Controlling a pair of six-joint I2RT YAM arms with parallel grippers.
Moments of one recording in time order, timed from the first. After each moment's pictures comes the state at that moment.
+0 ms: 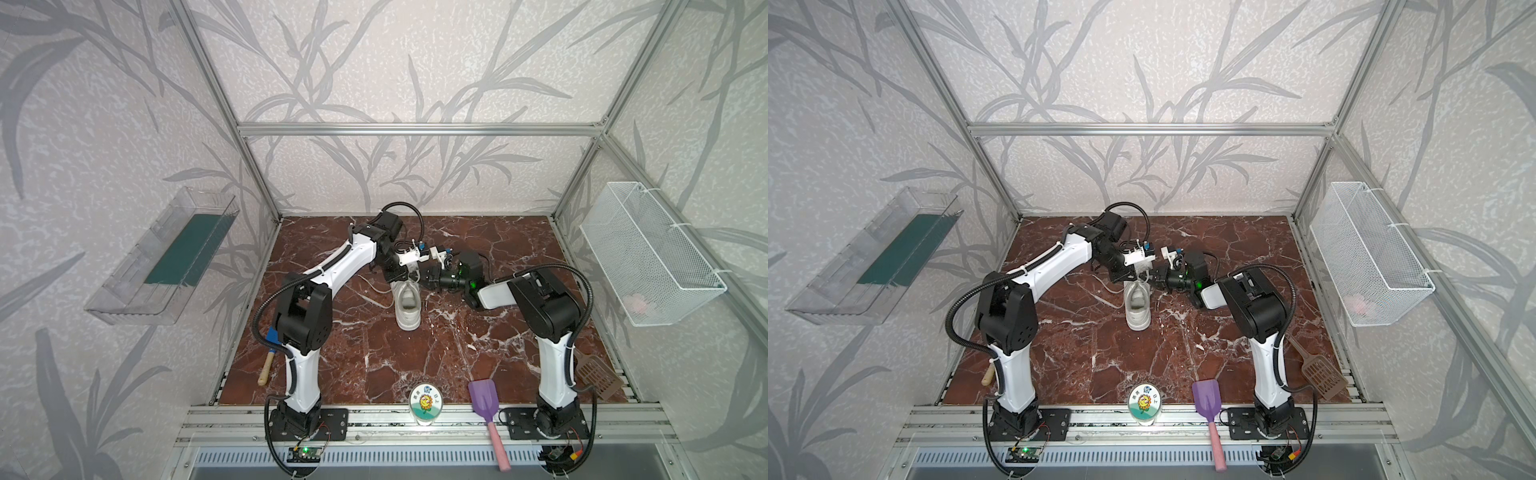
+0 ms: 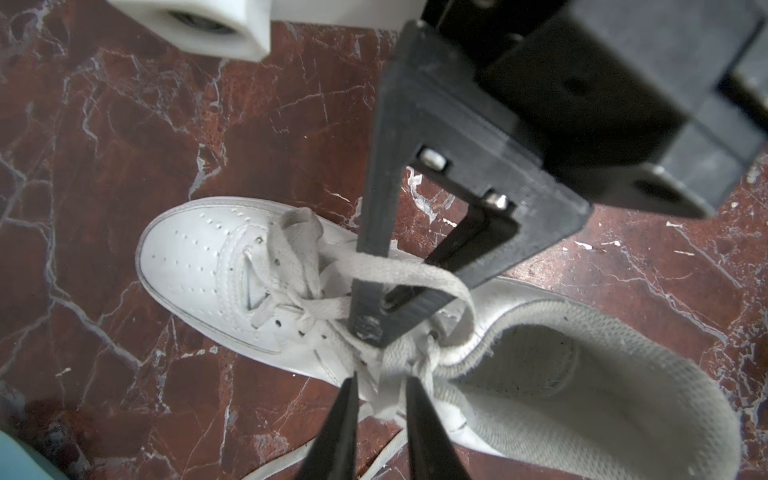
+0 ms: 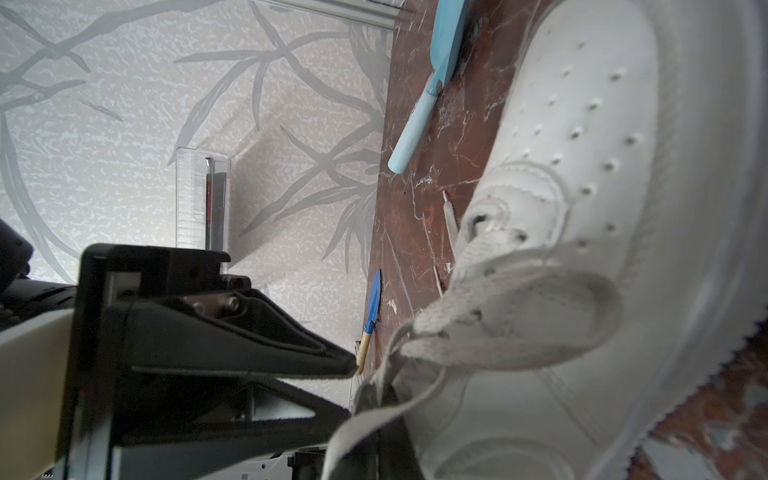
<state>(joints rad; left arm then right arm) -0.45 1.96 1.69 -0.96 0.33 0.75 0.46 2.09 1.00 0.86 -0.88 1.20</state>
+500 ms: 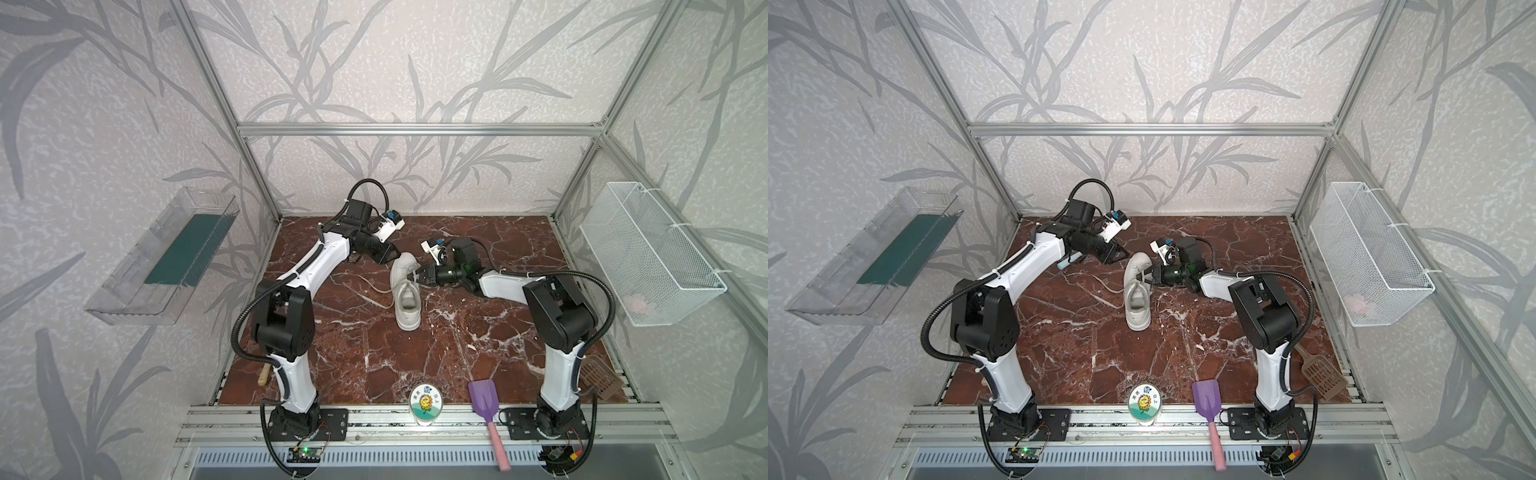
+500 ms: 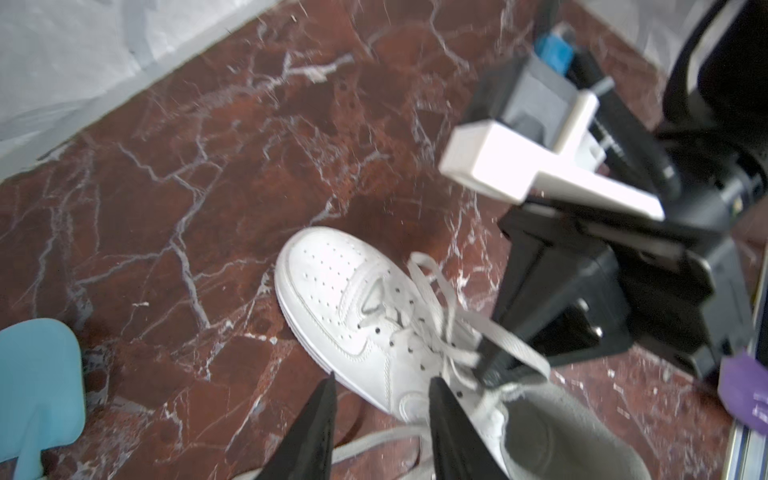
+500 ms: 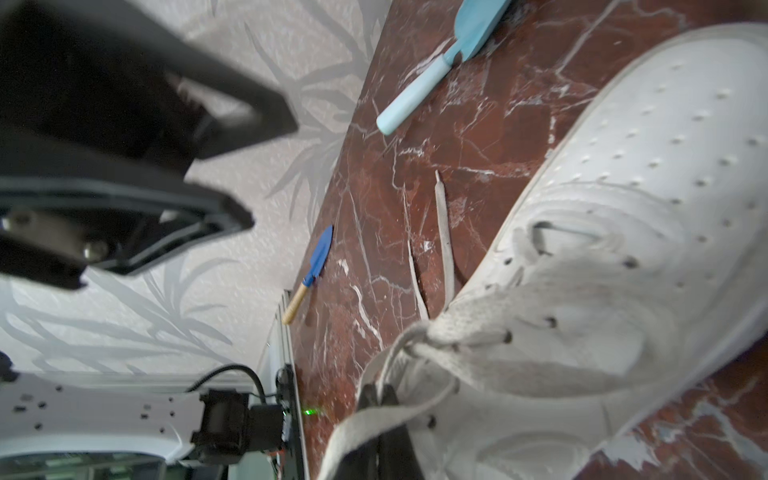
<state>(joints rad) -0.27 1.85 1.57 -0.64 0.56 0.31 0.49 1.96 1.17 0.25 -0.89 0.60</state>
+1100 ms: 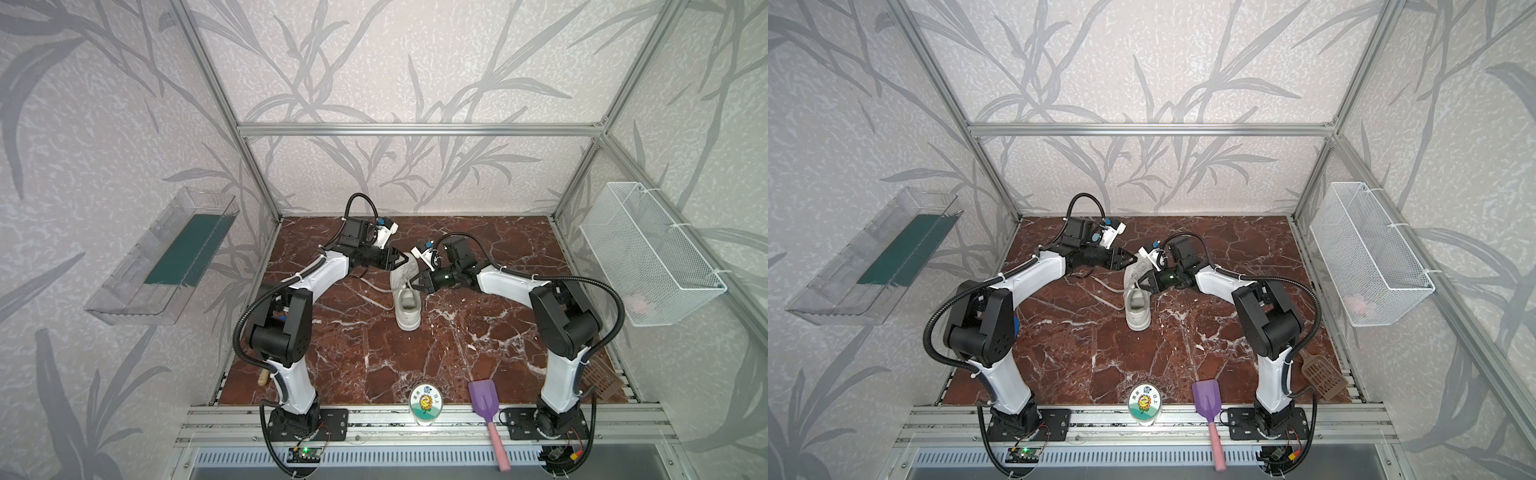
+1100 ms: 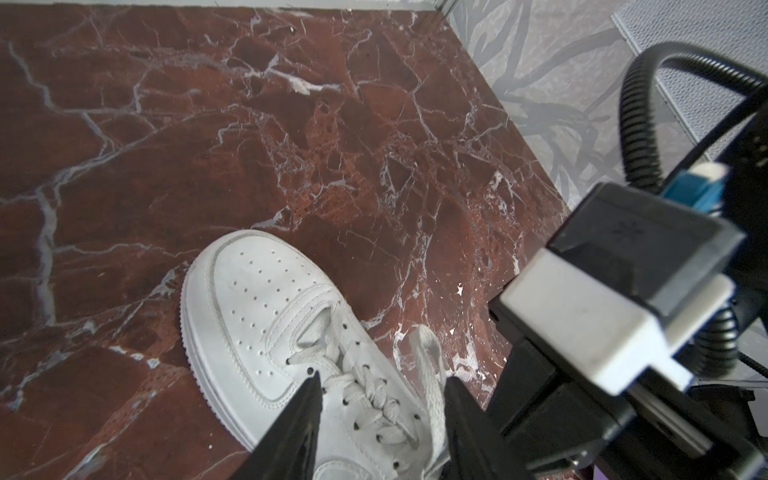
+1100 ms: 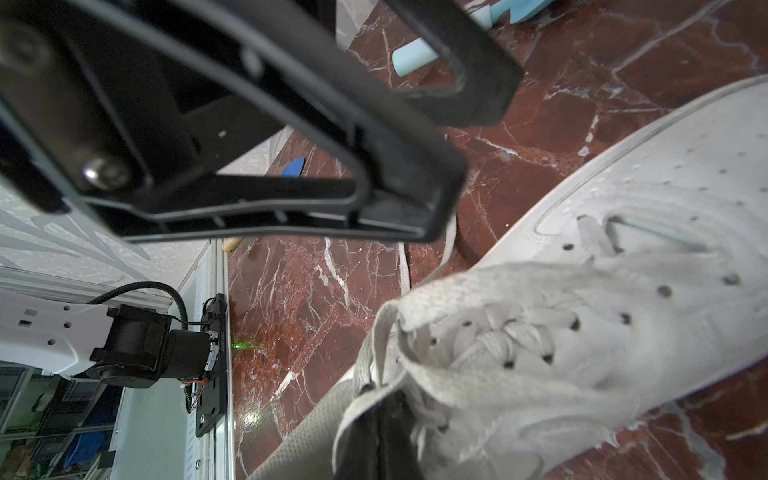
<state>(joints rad) -0.27 1.80 1.29 -0.24 0.70 -0.10 0.52 1.93 1.23 -0.05 -0.83 0.20</state>
